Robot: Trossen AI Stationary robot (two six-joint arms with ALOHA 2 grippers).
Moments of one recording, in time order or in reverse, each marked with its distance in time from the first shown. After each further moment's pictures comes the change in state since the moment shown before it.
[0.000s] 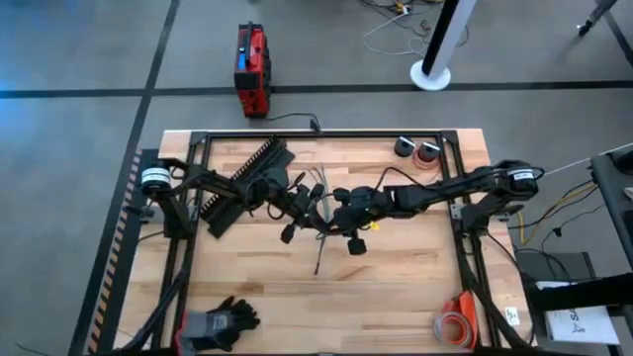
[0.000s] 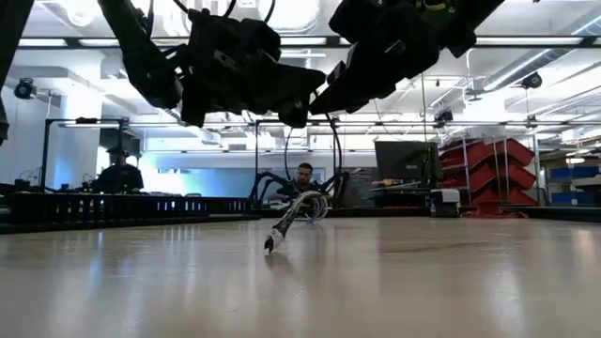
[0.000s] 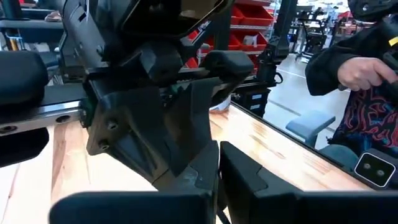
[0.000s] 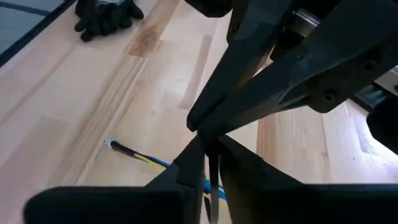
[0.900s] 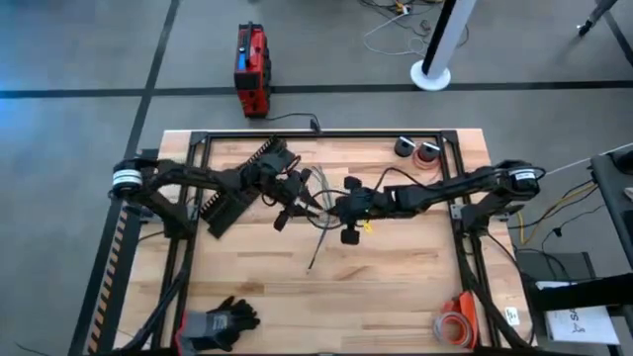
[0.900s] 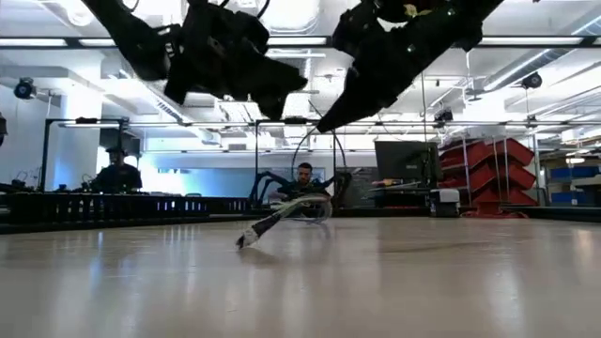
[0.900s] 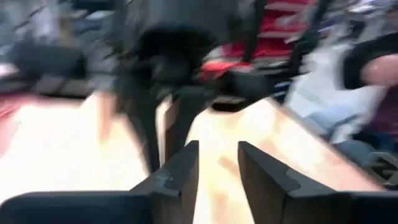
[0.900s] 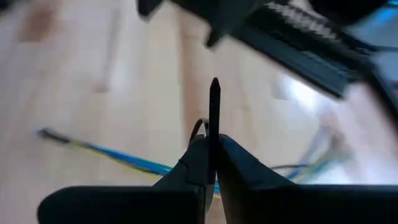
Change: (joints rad) left arm 0.087 -0.241 -0.004 -0.439 -0.191 0.040; right arm -0.007 -0.022 0.000 -0.094 0.388 0.132
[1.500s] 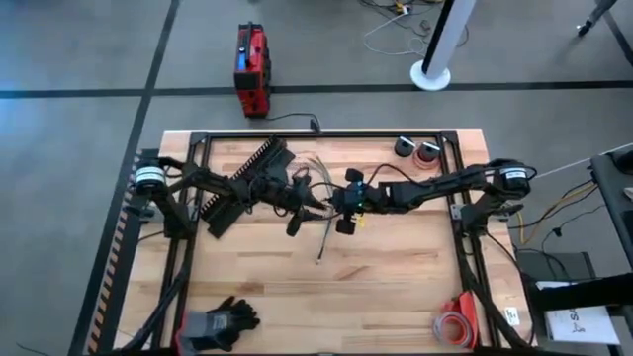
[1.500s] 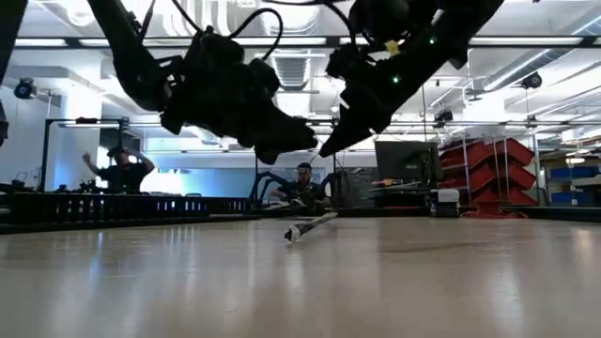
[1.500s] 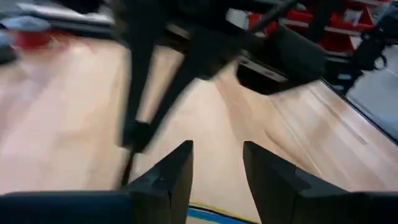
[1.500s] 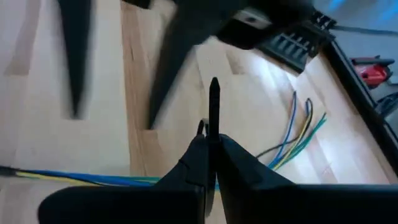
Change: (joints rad) left arm -0.070 0.208 -0.065 0.255 -0.111 -0.134; right arm -0.072 0.085 -0.002 0.033 0.040 -0.028
